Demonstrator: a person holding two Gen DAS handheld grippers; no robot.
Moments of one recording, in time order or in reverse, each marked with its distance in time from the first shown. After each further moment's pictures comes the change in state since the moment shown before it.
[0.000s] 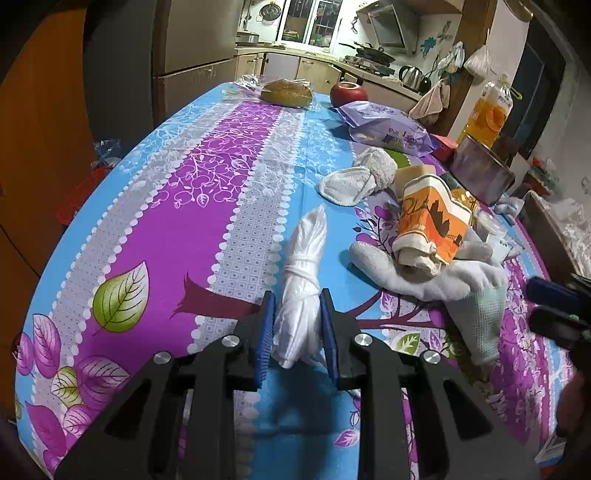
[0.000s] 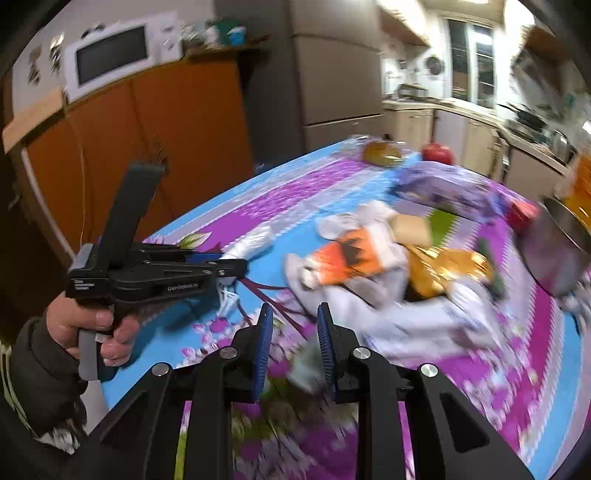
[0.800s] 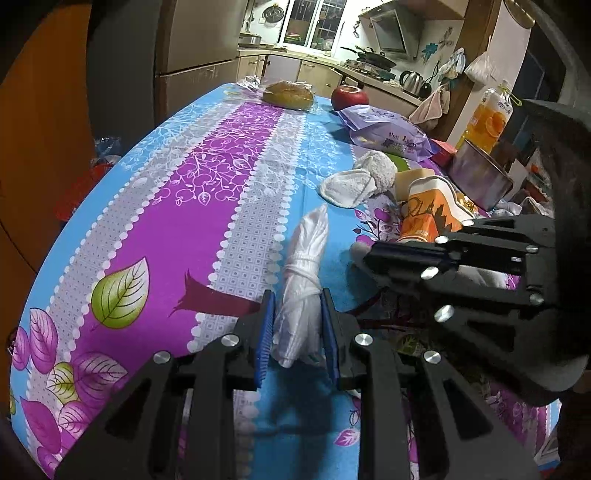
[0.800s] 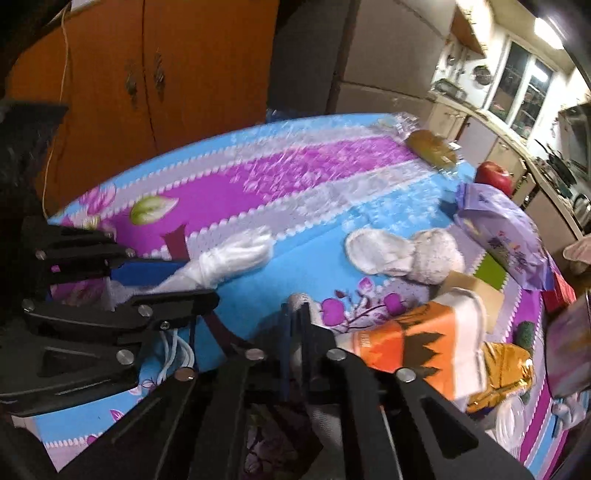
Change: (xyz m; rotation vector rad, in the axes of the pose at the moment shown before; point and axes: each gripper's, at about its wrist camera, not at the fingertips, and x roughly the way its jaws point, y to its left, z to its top) left arm 0.000 0.001 -0.001 -0.011 -0.009 -0.008; right arm 0.115 0.023 0.051 -0.219 0.173 -0.097
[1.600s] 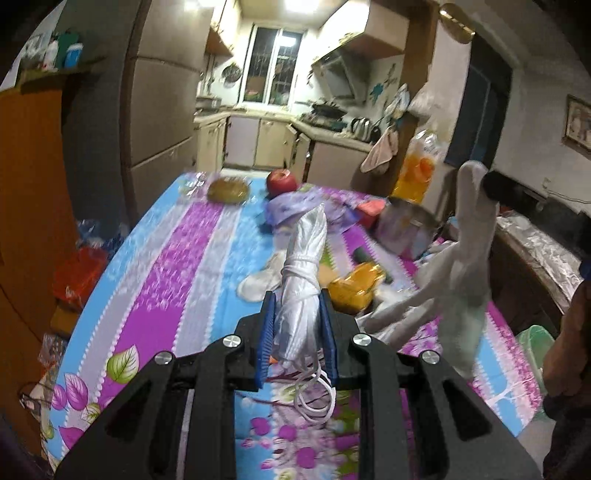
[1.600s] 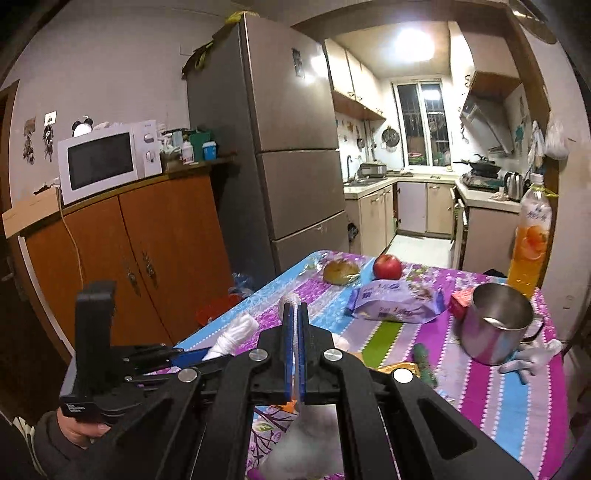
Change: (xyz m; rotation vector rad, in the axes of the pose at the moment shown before) left arm -0.100 -0.083 0.039 0.135 -0.237 -0.097; right arm -0.248 -0.062 -0.042 0.365 -0.541 -0.053
